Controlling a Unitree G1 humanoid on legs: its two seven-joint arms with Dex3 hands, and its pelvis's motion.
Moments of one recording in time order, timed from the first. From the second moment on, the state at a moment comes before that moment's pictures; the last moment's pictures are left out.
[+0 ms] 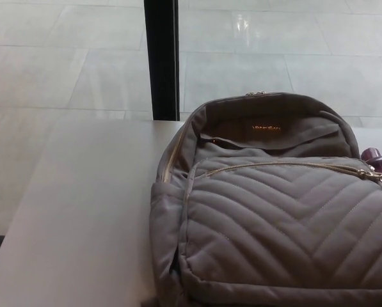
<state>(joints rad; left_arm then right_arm) 0.37 0.44 0.56 0.96 -0.34 -0.12 -0.60 -0.11 -0.92 -0.19 0.04 -0.08 -0.02 0.36</state>
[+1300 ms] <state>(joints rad) 0.38 0.44 0.53 0.98 -0.34 -0.17 -0.62 -0.09 -1.00 -0.01 0.01 -0.27 -0.02 0.46</state>
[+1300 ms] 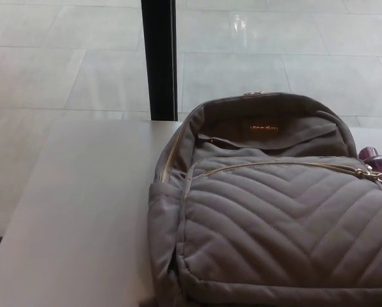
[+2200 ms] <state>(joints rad) 0.38 0.44 0.53 1.03 -0.34 -0.19 -0.62 -0.14 -0.99 0.08 -0.16 -0.29 0.06 0.57</state>
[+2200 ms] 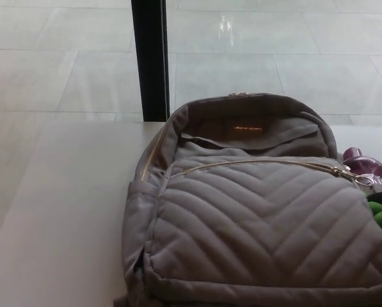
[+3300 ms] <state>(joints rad) 0.37 0.44 0.55 1.05 -0.34 -0.19 -0.60 -0.41 -1.11 0.27 -0.17 -0.32 0.22 0.94</state>
